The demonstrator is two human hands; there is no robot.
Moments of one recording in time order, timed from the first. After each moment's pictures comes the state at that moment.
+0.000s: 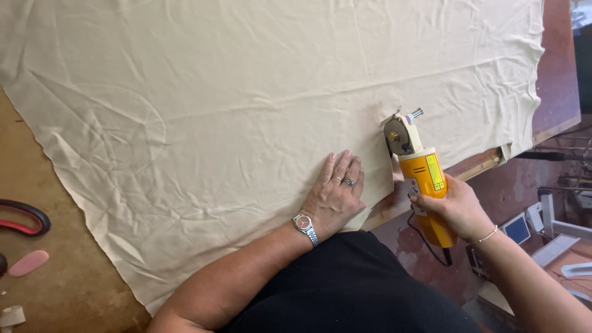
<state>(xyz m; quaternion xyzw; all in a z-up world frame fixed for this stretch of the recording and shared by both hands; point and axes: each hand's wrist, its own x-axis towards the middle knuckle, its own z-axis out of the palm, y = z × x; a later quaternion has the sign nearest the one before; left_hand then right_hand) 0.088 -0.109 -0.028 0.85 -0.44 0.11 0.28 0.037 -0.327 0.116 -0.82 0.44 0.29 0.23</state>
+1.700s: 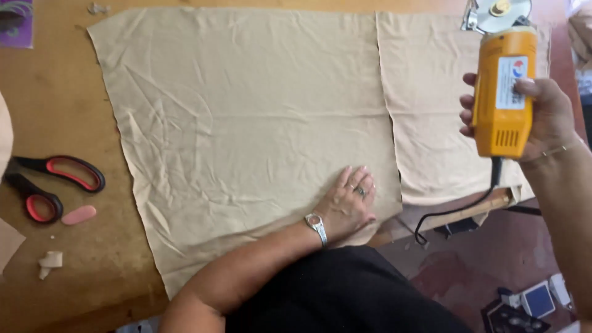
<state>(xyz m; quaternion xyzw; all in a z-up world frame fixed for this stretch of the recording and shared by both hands) 0.089 -0.100 -0.023 0.84 -0.46 0.09 0.27 0.182 -0.380 0.194 -0.56 0.18 0.19 0.79</state>
